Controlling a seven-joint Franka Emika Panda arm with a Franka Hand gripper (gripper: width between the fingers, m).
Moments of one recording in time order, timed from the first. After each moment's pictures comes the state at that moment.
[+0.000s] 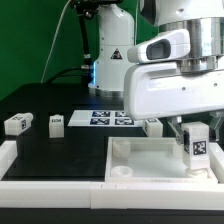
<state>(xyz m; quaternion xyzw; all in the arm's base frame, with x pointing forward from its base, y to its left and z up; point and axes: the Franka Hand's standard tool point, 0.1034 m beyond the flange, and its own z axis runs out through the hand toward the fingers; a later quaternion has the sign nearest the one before) 0.633 0.100 0.079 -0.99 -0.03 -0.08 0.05</state>
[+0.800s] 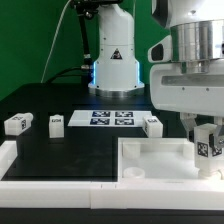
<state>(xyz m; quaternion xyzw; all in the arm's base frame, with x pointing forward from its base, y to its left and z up) 0.632 0.111 0.076 -0.86 0.49 -0.06 0.08</state>
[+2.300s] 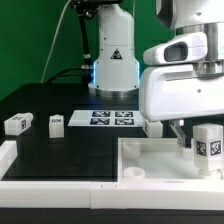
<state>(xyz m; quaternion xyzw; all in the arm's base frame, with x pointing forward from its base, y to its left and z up) 0.627 0.120 0.074 -0.99 -0.09 -0.09 0.03</state>
